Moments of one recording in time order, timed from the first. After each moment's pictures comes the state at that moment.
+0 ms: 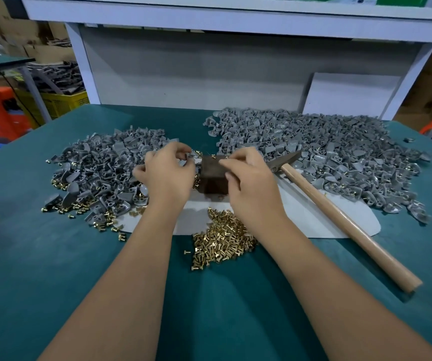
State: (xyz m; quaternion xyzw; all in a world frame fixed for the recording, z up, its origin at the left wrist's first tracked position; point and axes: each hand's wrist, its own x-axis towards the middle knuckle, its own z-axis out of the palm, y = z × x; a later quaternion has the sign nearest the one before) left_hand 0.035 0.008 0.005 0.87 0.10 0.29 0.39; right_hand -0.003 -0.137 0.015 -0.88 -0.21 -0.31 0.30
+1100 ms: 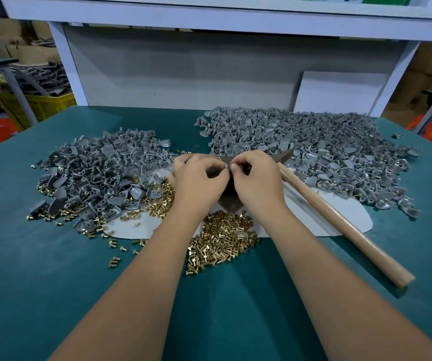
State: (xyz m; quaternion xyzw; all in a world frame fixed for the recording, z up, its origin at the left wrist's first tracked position) left_hand 0.026 -0.035 0.001 0.86 -0.02 0.21 0.46; right_hand 0.028 -0.153 0.013 -0.88 -0.06 -0.25 0.39
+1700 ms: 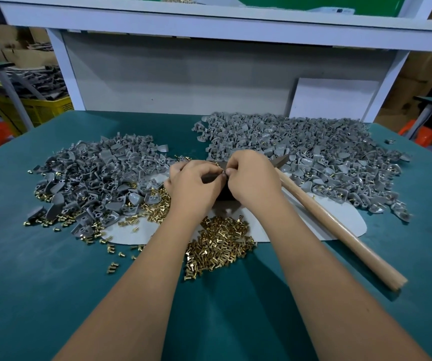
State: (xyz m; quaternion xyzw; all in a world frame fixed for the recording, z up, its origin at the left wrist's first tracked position) left_hand 0.031 -0.032 -0.003 0.87 -0.01 0.21 0.46; right_hand 0.034 -0.146 0.040 -0.96 -0.01 -0.16 0.22
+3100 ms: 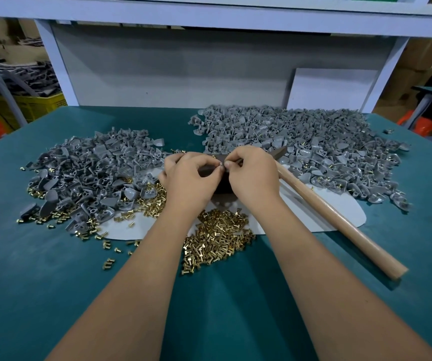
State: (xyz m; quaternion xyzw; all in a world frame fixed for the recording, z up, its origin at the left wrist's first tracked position) left_hand 0.031 -0.033 -0.004 0.87 -0.02 0.22 0.44; right_hand 0.027 -0.149 0.028 -0.91 0.01 -0.21 0.35
